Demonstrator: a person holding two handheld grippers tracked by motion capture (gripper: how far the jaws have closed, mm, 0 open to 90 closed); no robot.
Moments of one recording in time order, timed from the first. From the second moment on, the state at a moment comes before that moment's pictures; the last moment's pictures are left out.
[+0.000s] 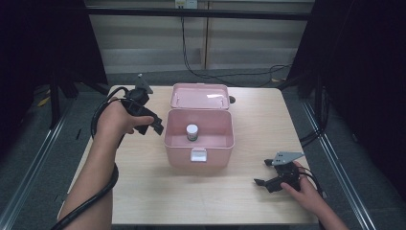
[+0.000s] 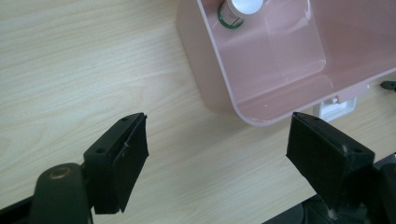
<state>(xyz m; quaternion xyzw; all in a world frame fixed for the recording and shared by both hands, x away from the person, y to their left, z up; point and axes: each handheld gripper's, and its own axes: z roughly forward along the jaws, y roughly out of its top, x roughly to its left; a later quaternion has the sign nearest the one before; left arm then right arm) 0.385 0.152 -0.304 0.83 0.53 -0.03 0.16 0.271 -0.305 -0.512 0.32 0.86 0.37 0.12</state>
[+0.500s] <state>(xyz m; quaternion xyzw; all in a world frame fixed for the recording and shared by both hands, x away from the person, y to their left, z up) 0.361 0.166 -0.335 0.85 0.49 -0.02 0.17 0.271 -0.305 -0.512 0.32 0.86 0.37 0.12</state>
